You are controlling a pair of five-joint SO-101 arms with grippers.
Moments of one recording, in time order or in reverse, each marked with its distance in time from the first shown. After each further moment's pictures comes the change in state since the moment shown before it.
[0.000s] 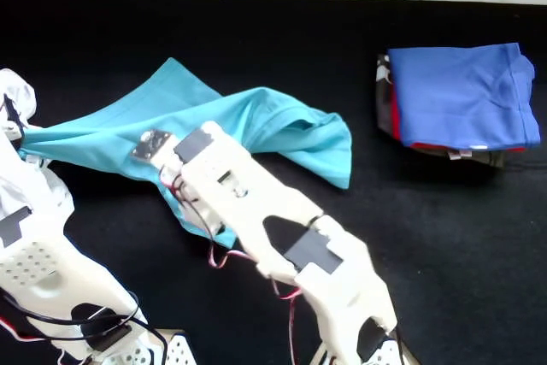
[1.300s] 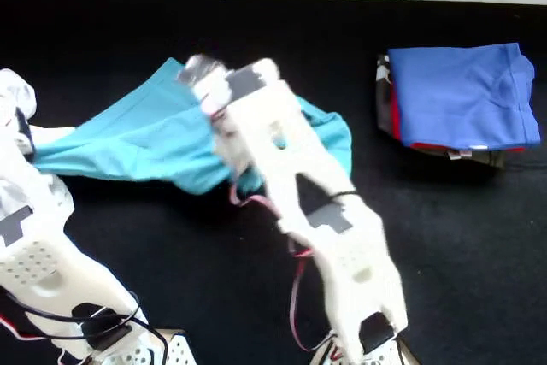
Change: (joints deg) left arm 1.6 0.0 7.6 1.2 -3.2; right arm 17.8 3.3 -28.0 13.0 2.1
